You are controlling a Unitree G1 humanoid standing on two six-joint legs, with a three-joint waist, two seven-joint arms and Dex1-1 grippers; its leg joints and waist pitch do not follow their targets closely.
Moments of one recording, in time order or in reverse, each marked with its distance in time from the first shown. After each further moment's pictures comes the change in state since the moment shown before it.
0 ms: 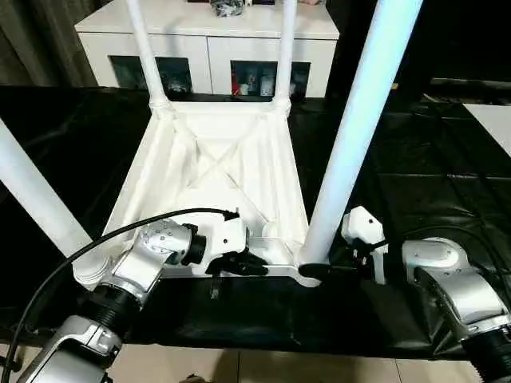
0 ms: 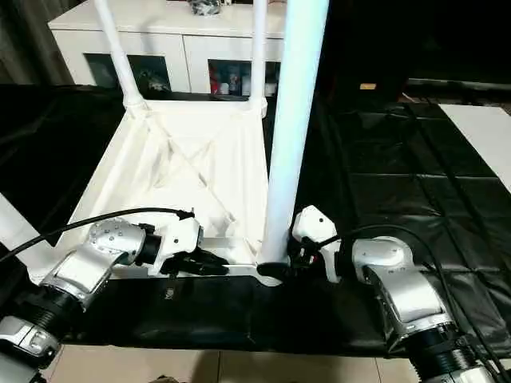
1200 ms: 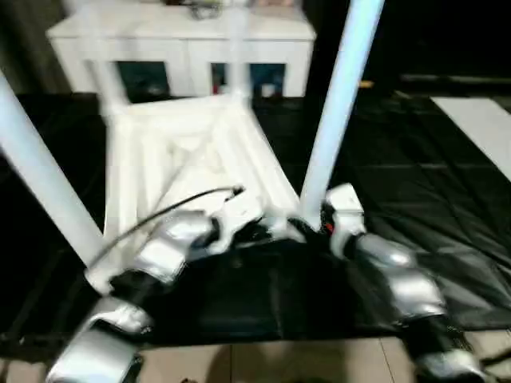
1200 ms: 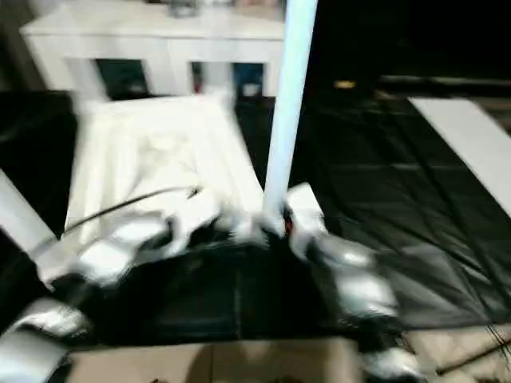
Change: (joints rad) left arm -0.130 -0.208 0.049 0.154 0.111 0.243 0.427; right arm -0.135 0.425 -0.164 0.308 -0.101 0.014 -0.783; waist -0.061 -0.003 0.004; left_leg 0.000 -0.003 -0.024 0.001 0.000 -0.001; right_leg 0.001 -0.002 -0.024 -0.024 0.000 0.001
